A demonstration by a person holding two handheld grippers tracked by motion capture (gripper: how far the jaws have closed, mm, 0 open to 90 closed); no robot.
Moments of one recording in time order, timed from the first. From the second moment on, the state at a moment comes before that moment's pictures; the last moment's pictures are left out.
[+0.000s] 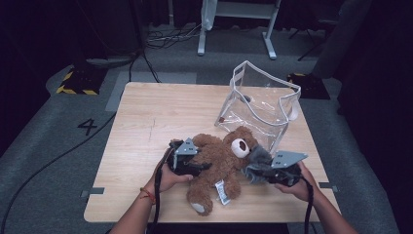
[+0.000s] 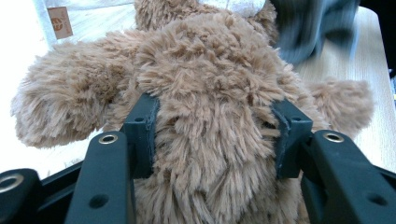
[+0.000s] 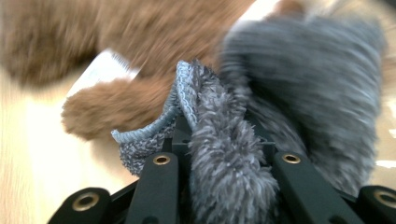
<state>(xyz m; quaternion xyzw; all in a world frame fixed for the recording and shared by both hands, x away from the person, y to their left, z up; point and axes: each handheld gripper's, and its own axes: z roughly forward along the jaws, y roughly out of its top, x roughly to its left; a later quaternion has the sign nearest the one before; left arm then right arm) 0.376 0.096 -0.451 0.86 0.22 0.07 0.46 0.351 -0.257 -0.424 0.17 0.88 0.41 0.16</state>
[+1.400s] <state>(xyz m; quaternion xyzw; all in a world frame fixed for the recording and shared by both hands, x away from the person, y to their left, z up) 0.380 0.123 -0.447 0.83 0.27 0.05 0.48 0.401 -0.251 -0.422 0.25 0.87 0.40 0.16</state>
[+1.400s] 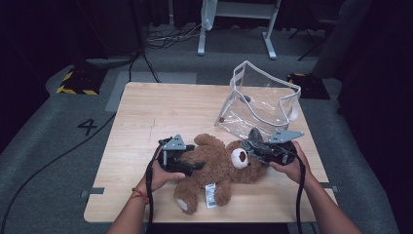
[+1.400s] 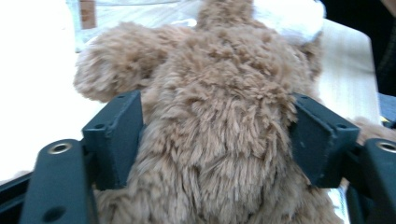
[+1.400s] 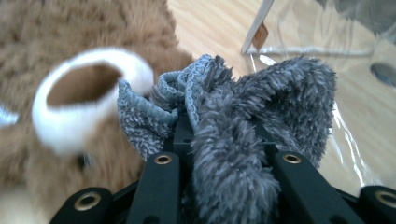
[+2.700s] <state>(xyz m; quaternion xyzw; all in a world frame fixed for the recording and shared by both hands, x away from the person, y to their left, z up) 0.367 0.108 -0.452 0.85 0.22 0.04 0.48 0.437 -0.103 -0.400 0.15 0.93 0.30 0.15</state>
